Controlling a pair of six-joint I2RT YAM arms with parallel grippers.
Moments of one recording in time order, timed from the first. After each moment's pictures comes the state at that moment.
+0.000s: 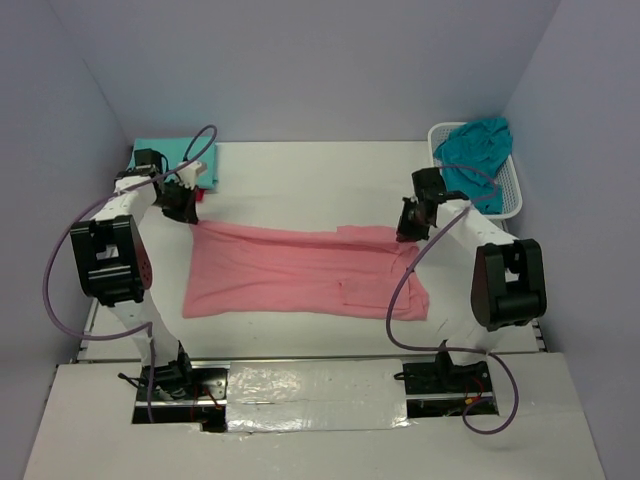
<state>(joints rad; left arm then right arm) 0.21 1.89 1.47 -0.72 0.43 0.54 0.13 1.63 1.13 -0.57 -0.06 0.43</state>
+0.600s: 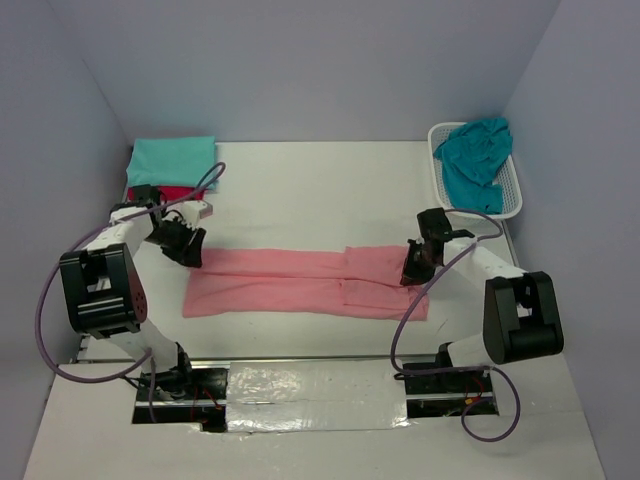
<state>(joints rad) 0.24 1.63 1.08 -0.79 0.46 0.76 0.13 1.40 0.74 -0.57 -0.12 0.46</state>
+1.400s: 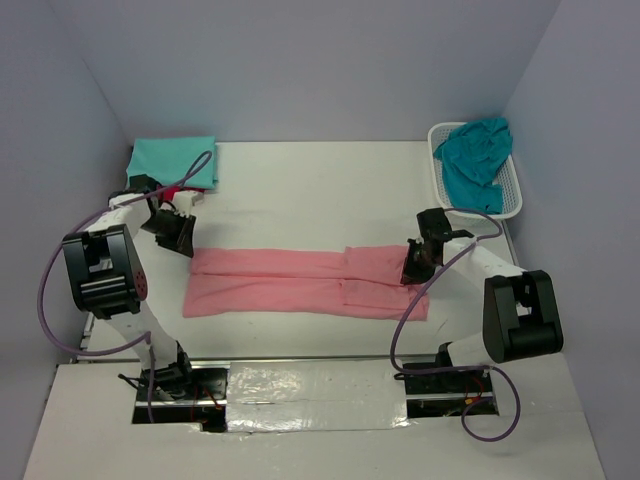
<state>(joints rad) 0.26 1.78 1.23 -0.83 0.41 0.59 0.13 1.42 0.74 -0.54 -0.11 0.45</state>
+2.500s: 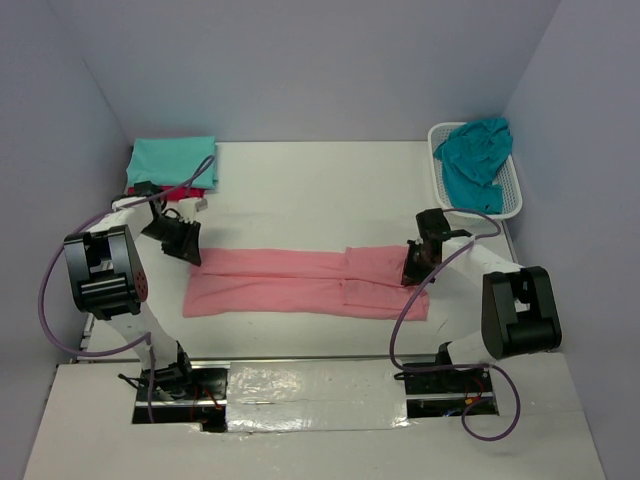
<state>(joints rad) 0.26 1.78 1.19 -0.88 0.48 0.57 0.13 1.44 0.74 -0.54 -0.10 0.43</state>
